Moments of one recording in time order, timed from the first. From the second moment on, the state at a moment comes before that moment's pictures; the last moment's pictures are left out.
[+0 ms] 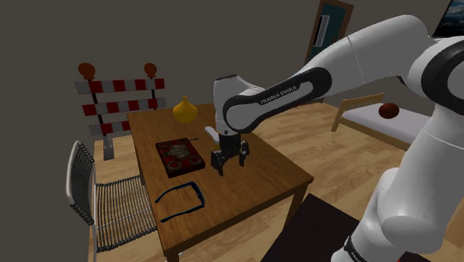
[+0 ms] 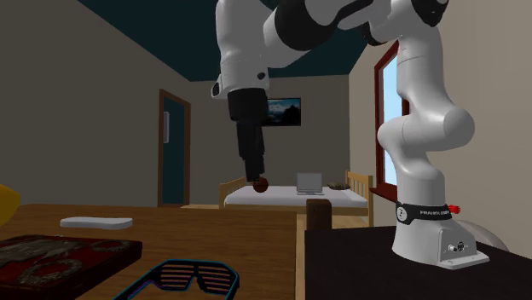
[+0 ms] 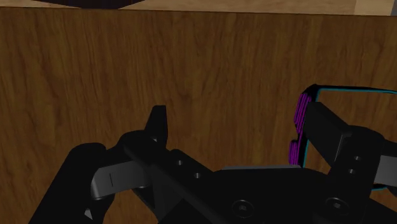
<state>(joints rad) 0.09 -0.03 0.18 -2.21 -0.01 2.05 0.52</state>
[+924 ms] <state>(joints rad) 0.16 0.40 0.20 -1.89 -0.09 2.17 0.69</state>
